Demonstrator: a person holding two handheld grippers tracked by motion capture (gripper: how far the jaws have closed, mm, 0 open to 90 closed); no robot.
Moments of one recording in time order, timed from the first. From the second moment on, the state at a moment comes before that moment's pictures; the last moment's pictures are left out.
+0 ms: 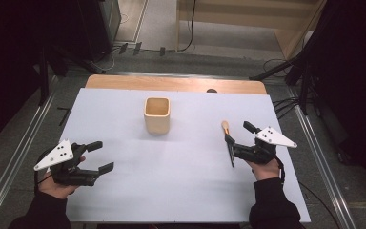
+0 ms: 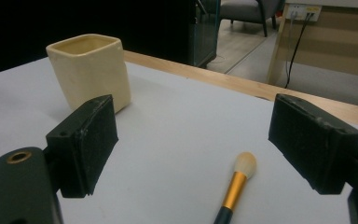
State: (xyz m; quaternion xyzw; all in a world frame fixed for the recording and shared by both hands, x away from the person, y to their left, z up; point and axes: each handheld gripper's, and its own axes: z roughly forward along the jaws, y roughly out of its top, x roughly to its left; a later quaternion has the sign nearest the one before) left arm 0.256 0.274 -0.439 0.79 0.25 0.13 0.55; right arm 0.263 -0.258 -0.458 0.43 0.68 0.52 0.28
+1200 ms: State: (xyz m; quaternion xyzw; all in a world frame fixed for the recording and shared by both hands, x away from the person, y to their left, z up) left arm 0.256 0.275 -0.439 0.78 0.26 0.12 0.56; right arm 0.314 -0.225 -0.465 0.47 0.67 0.49 0.32
